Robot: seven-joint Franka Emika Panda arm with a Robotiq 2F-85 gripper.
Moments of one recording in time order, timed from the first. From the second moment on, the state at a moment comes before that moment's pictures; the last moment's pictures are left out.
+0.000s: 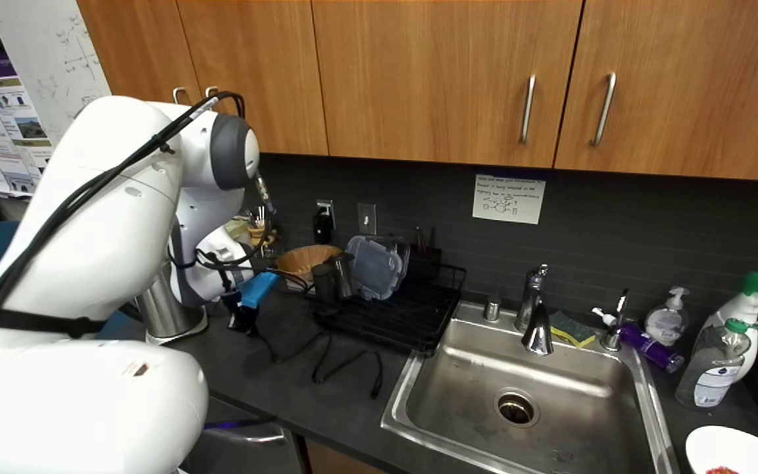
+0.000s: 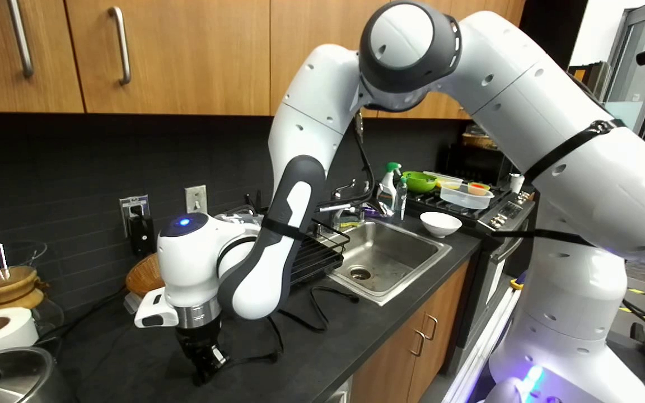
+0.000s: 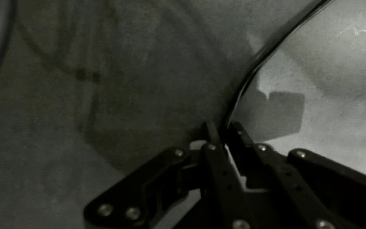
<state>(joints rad) 0.31 0.85 0.24 -1.91 -0.70 2.70 -0.61</state>
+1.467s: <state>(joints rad) 0.37 0.82 0.26 -1.93 -0.75 2.64 -0.62</state>
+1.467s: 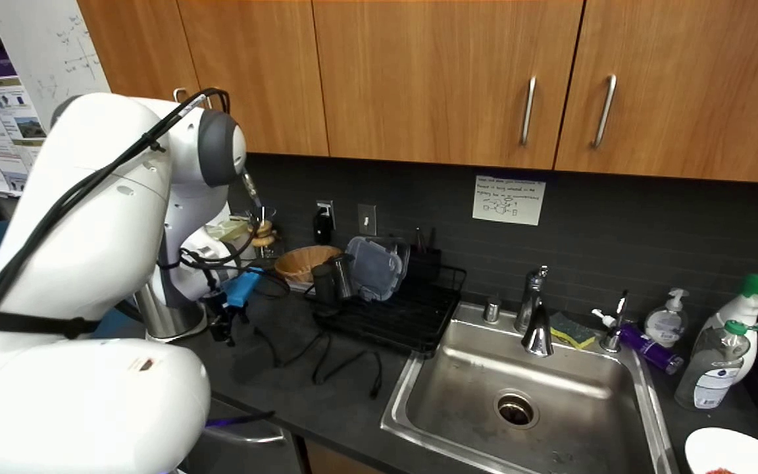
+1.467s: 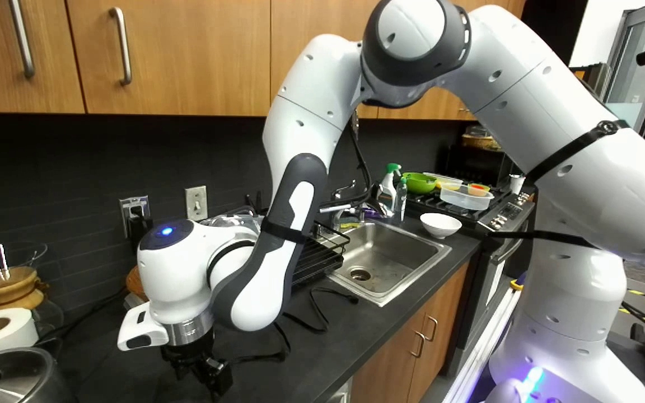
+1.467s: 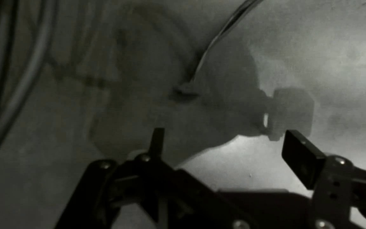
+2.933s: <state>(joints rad) 0.53 0.36 -0.21 -2.30 -0.94 3.47 -0.12</state>
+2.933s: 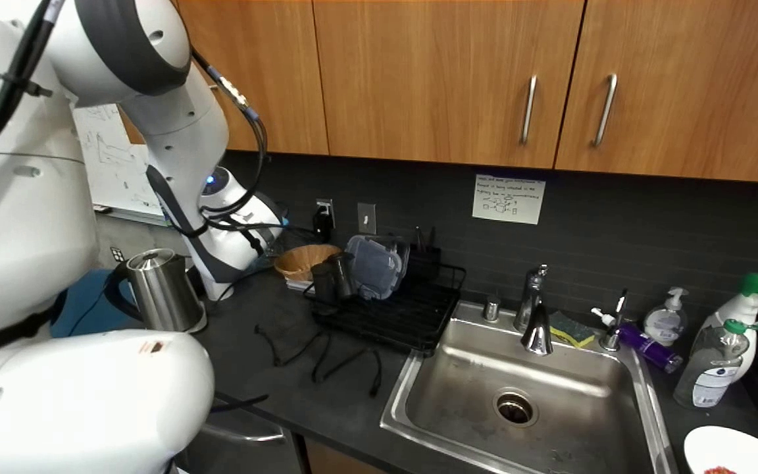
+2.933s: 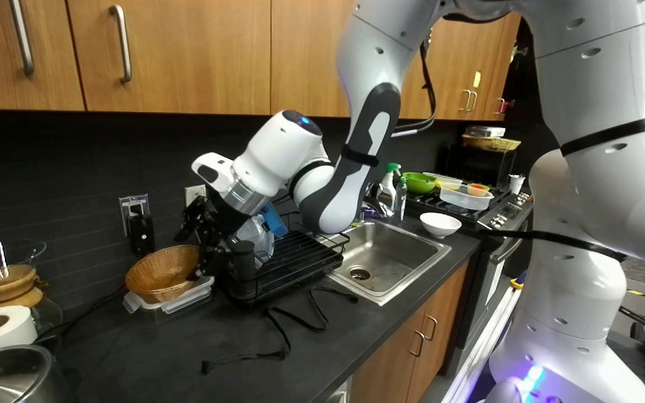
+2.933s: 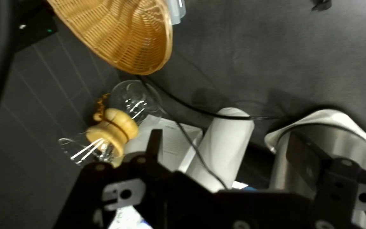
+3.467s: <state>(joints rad) 0.51 0.27 -0.11 -2.34 -0.59 3.46 -0.29</state>
